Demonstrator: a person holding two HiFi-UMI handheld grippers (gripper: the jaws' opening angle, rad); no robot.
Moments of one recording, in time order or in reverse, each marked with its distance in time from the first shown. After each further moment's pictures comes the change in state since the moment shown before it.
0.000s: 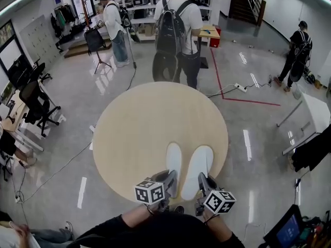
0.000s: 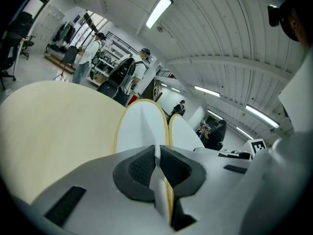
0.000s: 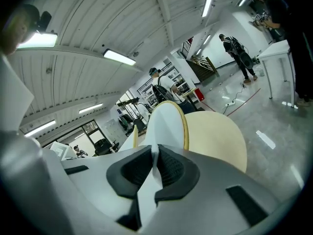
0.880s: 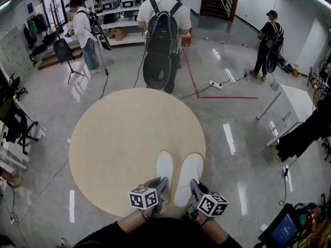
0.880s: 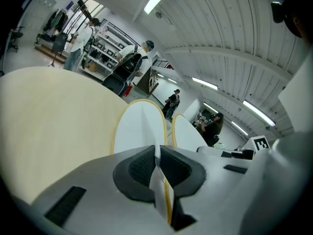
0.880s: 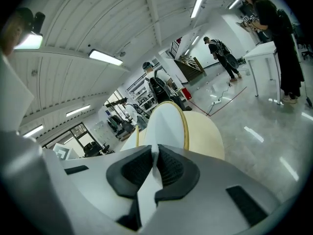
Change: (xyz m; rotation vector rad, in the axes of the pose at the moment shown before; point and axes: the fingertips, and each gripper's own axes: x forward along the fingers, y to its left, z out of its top) left arm 0.087 -0.039 -0.018 -0.013 0.121 -0.080; right arm -0.026 -0.079 0.035 0.061 0.007 -0.139
